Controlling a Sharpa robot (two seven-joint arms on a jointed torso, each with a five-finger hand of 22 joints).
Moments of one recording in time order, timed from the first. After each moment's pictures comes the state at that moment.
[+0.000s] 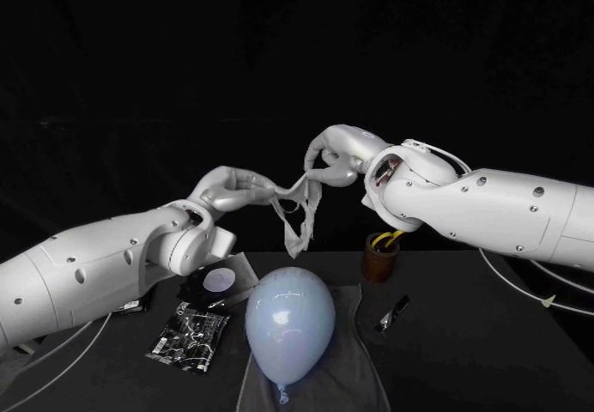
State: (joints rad) left arm 1.41 -0.64 -0.04 1.27 -0.30 -0.29 0.31; left_hand 1.38 -0.09 0.68 -0.08 0.05 1.02 0.16 0.33 0.45 1.01 0.11 0.52 0.21 0.63 0.12 0.69 0.41 0.12 0.78 0.29 0.12 0.08; right arm 1.62 -0.64 -0.13 1.39 -1.36 -0.44 -0.14; right_hand 1.25 -0.04 0.53 -0.11 0.04 1.01 0.07 0.46 0.50 1.47 0.00 1.57 1.31 1.46 -0.06 1.57 1.31 0.03 1.47 0.05 1.49 1.31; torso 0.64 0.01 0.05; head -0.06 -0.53
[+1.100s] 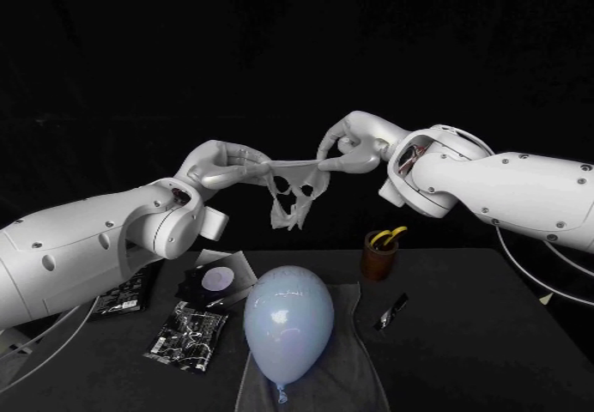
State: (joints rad) left arm 1.46 -0.70 -0.02 1.35 -0.32 -0.28 0.31; left_hand 1.39 -0.08 0.65 -0.11 0.04 1.03 0.16 0.29 0.48 1.04 0.10 0.47 0.18 0.78 0.09 0.72 0.34 0.17 0.88 0.26 0.23 0.13; right arm 1.66 -0.72 -0.13 1.41 -1.10 -0.35 -0.01; right_hand 1.24 -0.05 0.54 -0.11 0.05 1.01 0.07 0.46 0.51 1.47 0.00 1.57 1.31 1.46 -0.06 1.57 1.31 0.03 1.47 0.05 1.49 1.31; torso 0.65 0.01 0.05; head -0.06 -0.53
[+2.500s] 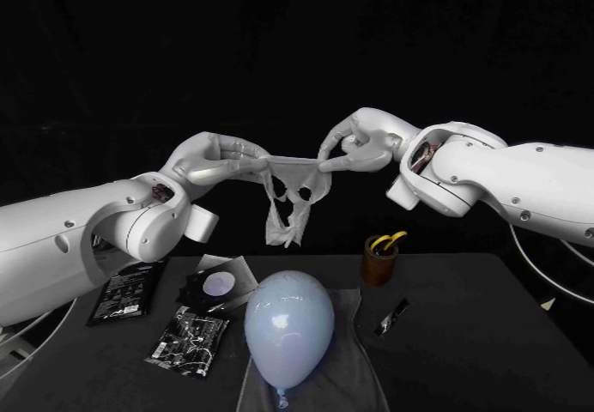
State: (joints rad) left arm 1.52 -0.81 -0.02 1.52 -0.28 -0.25 0.29; left_hand 1.40 -0.08 0.63 -0.11 0.04 1.04 0.15 0.27 0.48 1.07 0.10 0.46 0.17 0.82 0.08 0.70 0.32 0.17 0.88 0.26 0.26 0.16; right arm 1.71 -0.81 -0.14 1.51 -0.90 -0.26 0.04; right_hand 1.25 -0.05 0.54 -0.11 0.05 1.01 0.07 0.46 0.51 1.47 0.00 1.57 1.31 1.46 -0.05 1.56 1.31 0.03 1.46 0.05 1.48 1.31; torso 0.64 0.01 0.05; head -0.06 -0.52
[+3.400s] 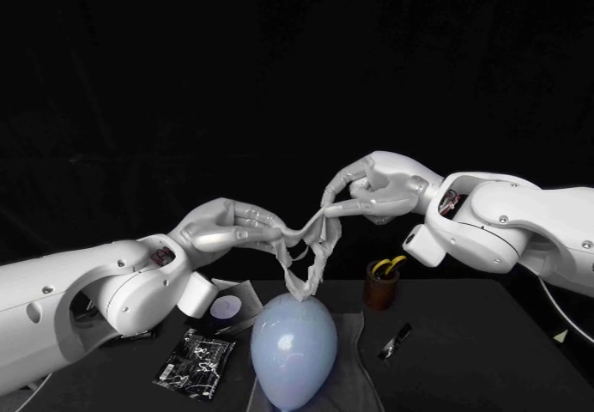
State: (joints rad) left arm 1.47 -0.94 -0.10 1.75 -0.19 -0.17 0.24; left_hand 1.39 -0.07 0.63 -0.13 0.04 1.06 0.15 0.25 0.51 1.09 0.10 0.46 0.17 0.83 0.08 0.69 0.31 0.16 0.86 0.25 0.29 0.17; right arm 1.68 -0.98 -0.16 1.76 -0.61 -0.17 0.13; right_hand 1.25 -0.05 0.55 -0.11 0.04 1.01 0.07 0.46 0.51 1.47 0.00 1.56 1.31 1.47 -0.06 1.57 1.31 0.03 1.46 0.05 1.47 1.31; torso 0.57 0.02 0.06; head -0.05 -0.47
